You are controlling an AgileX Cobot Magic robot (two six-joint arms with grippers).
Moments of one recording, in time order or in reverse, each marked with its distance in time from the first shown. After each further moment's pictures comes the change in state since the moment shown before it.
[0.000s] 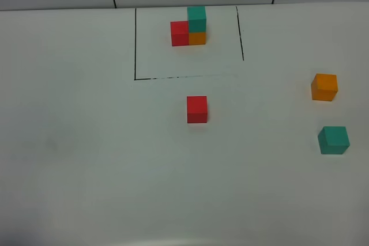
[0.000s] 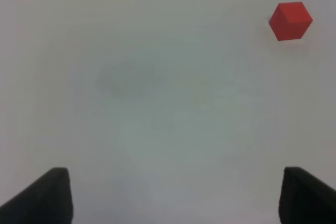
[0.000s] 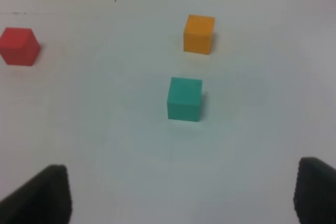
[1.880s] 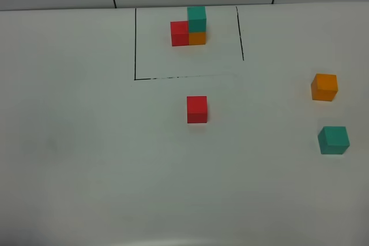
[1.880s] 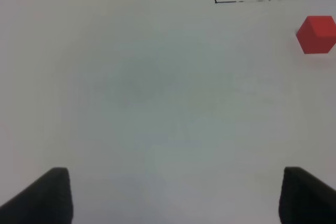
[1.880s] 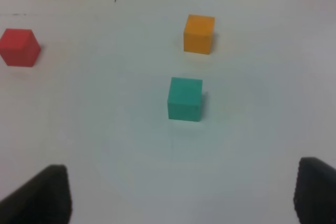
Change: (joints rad) left arm 0.091 0.000 0.000 0.000 -0.003 -0.001; right arm 0.000 0.000 0.000 0.000 0.000 0.006
